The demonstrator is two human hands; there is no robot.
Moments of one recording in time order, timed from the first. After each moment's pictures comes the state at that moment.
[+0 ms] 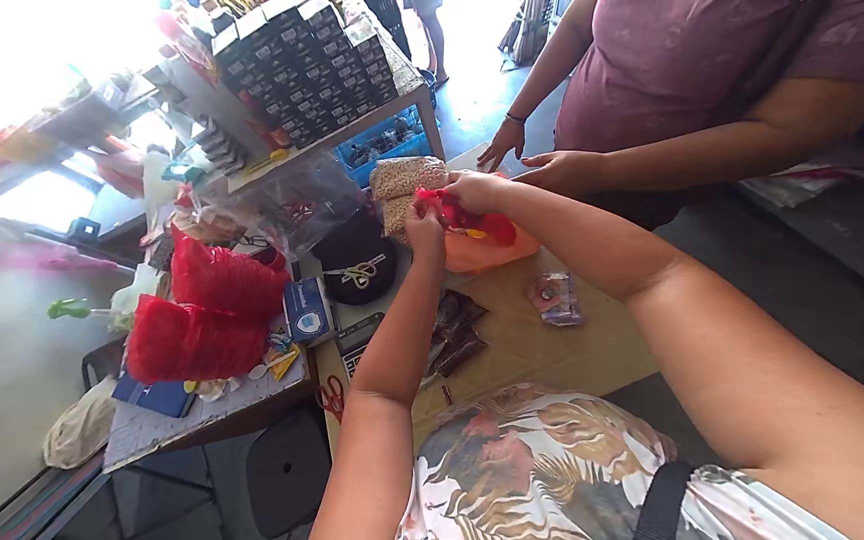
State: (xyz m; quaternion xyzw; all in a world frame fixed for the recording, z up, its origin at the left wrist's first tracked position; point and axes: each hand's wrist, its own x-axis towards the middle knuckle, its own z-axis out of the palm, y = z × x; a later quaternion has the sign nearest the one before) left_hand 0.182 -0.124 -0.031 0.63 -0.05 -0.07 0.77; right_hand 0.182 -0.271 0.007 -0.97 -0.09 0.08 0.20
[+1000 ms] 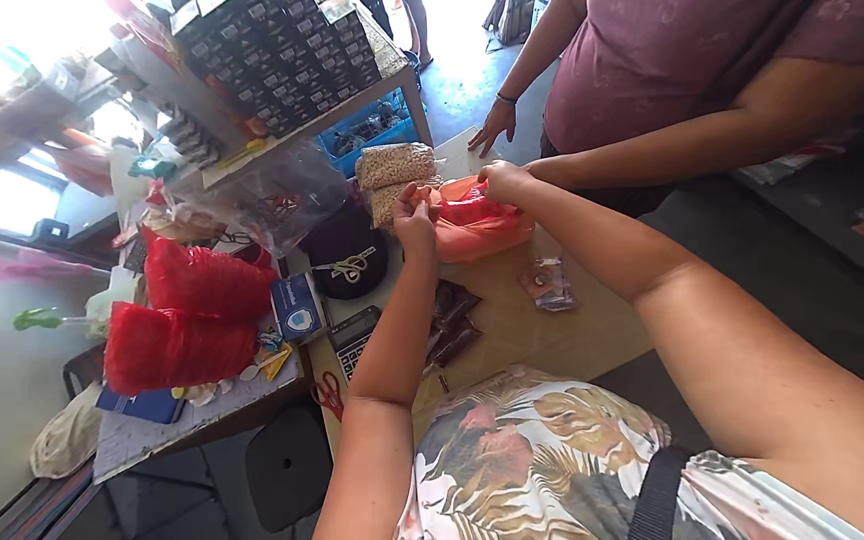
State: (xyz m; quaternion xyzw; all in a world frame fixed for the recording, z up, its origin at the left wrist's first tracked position) left_hand 0.175 -0.119 -0.040 0.58 -0.06 -0.05 0.81; right_hand 0.169 -0.323 -0.063 -0.95 0.14 0.06 0.26
